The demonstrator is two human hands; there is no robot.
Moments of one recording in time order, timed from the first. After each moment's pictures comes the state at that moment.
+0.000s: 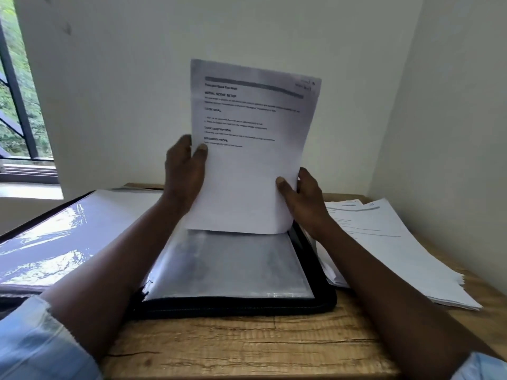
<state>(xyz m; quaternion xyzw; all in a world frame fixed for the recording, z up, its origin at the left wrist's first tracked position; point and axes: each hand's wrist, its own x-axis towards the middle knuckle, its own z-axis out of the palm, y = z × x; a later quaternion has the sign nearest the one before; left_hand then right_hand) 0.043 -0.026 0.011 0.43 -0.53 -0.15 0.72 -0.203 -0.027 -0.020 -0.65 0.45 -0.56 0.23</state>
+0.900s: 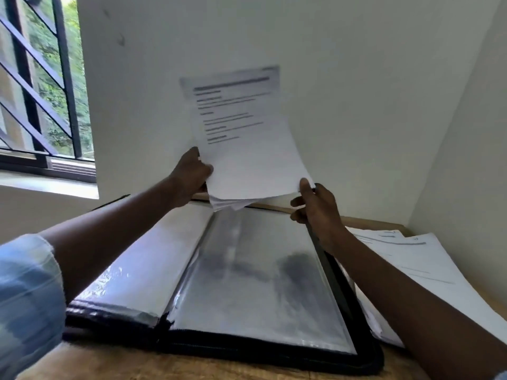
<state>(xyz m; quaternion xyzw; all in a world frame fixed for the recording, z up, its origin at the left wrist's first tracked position) 0.112 -0.044 0.035 0.52 -0.52 -0.28 0.62 -0.161 -0.062 -0.001 -0.60 0.43 -0.57 0.37</state>
